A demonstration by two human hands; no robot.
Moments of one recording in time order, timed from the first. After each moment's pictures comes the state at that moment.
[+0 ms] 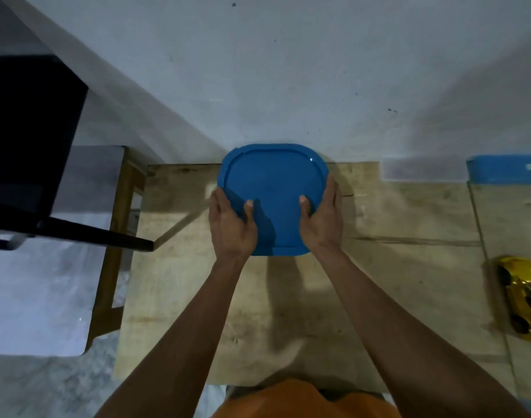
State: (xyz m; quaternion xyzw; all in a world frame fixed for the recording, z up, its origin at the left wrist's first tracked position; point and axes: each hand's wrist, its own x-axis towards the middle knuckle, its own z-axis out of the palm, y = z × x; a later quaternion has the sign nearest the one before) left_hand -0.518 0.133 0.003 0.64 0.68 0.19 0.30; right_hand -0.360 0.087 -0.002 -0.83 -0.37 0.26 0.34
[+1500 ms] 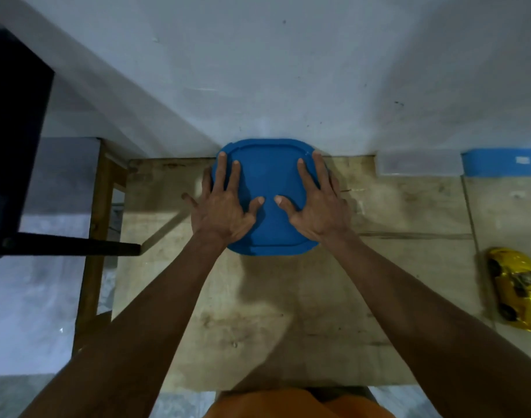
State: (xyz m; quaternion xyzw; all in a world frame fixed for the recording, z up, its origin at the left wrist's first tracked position) left_hand -0.530 0.184 0.010 0.80 0.56 -0.10 0.18; right_hand -0.345 0.108 0.001 -0.82 -0.53 0.20 0.08
